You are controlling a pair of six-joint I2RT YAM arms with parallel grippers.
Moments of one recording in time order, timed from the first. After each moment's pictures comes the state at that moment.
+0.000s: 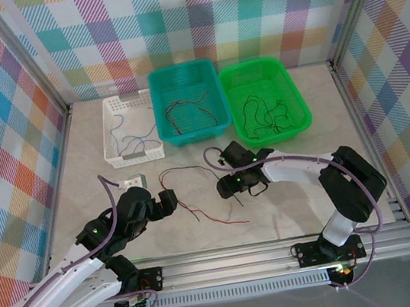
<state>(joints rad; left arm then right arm) -0.78 0.66 0.62 -0.74 -0.30 -0.79 0.78 1.64 0.93 -0.46 -0.08 0.38</state>
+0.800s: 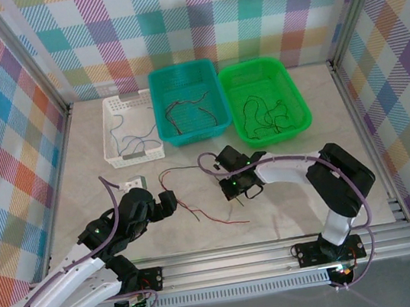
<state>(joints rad) -0.78 0.66 0.60 -0.74 -0.31 -0.82 0.81 1.68 0.94 -0.42 -0.09 0.35</state>
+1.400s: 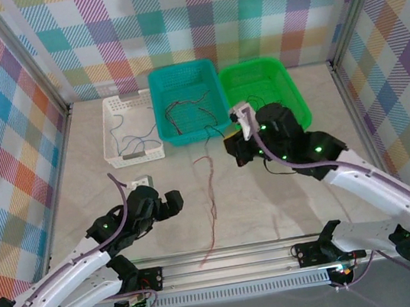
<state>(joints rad) -0.78 0.75 0.56 -0.64 -0.24 -0.84 0.81 1.11 1.27 -0.62 -0.06 0.25</state>
